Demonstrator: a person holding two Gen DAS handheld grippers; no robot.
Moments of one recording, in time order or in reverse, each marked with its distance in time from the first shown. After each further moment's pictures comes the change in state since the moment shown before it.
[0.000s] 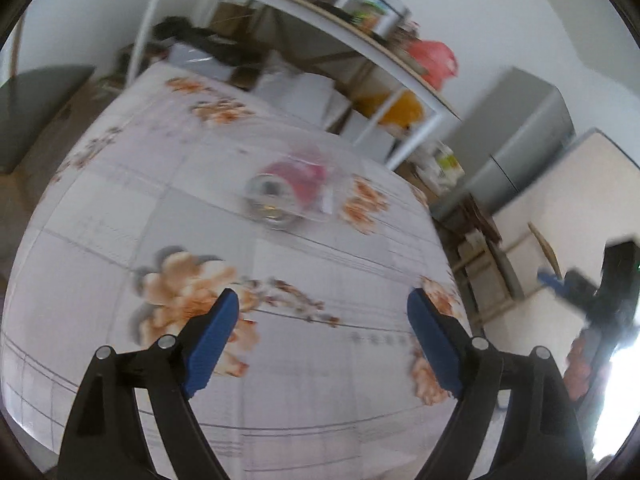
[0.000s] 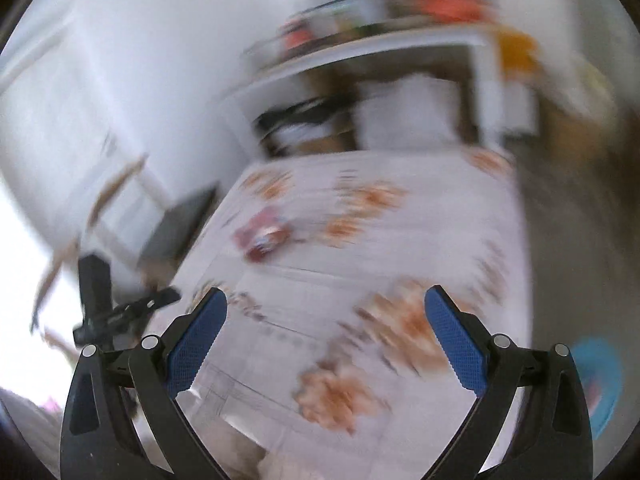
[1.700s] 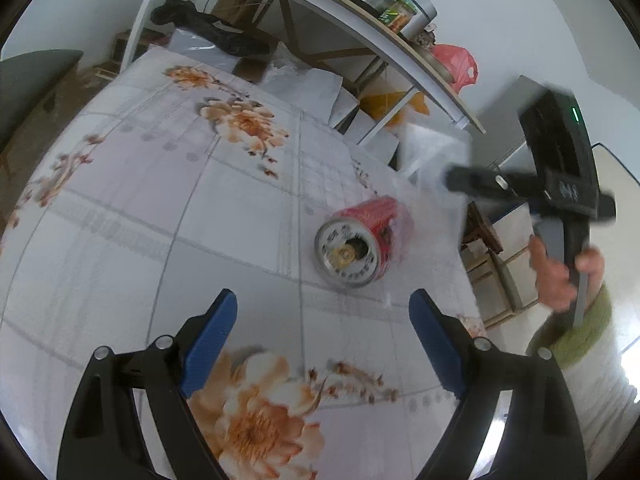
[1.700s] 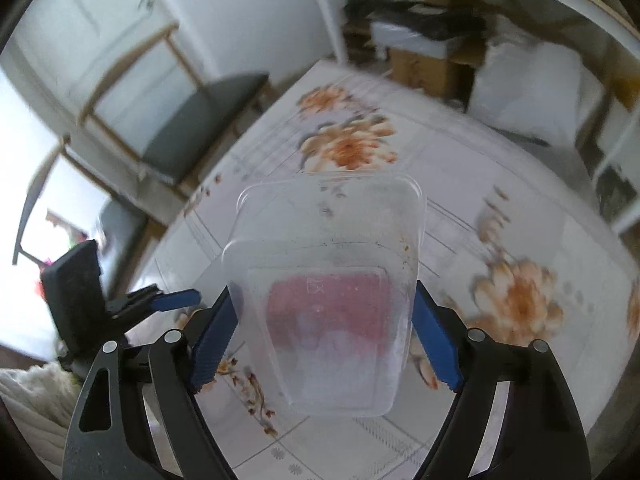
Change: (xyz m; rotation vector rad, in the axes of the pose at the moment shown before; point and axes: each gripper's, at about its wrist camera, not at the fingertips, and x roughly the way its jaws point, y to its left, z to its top) left arm 0.065 0.049 0.056 -0.025 0.026 -0.055; right arm 0.202 0.010 0.116 -0.100 0.338 0.167
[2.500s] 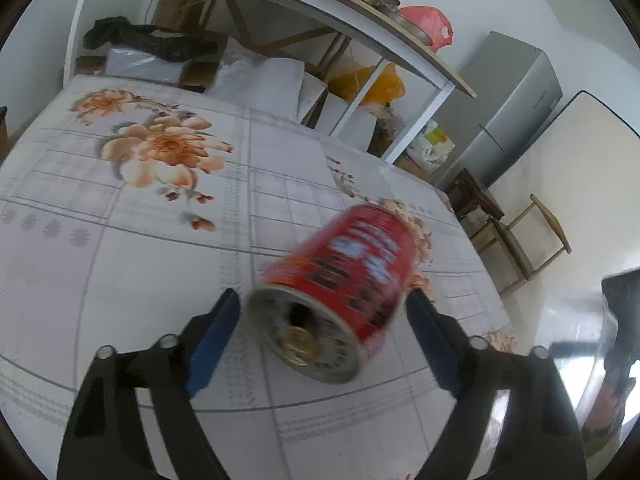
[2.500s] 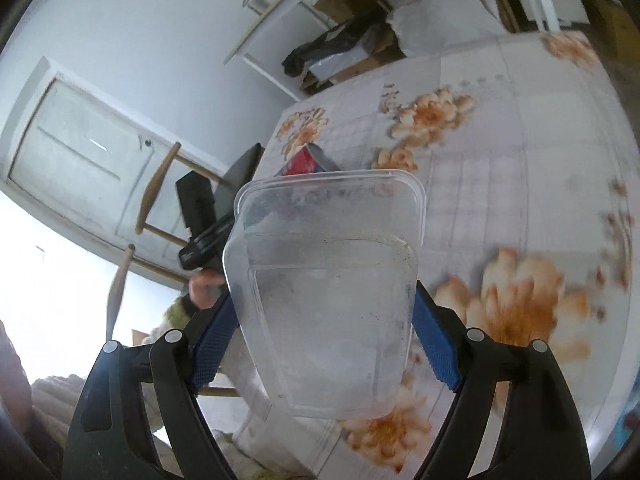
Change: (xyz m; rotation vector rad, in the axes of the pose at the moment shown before) left arm 0.098 -0.018 0.046 0.187 0.049 -0.025; right arm -0.078 -0.060 -0.188 0.455 -0.239 0.245
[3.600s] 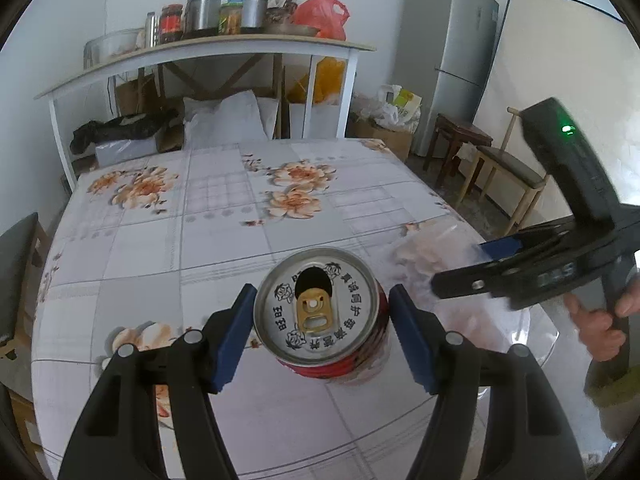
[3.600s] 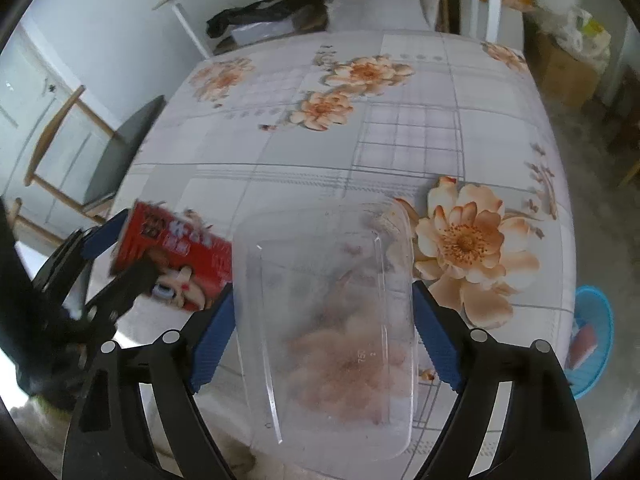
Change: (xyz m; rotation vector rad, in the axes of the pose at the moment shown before) left arm -0.098 -0.157 -0.120 0.382 -0.037 0.163; right arm 0.043 0.035 -0.046 -0.096 0.065 -0.550
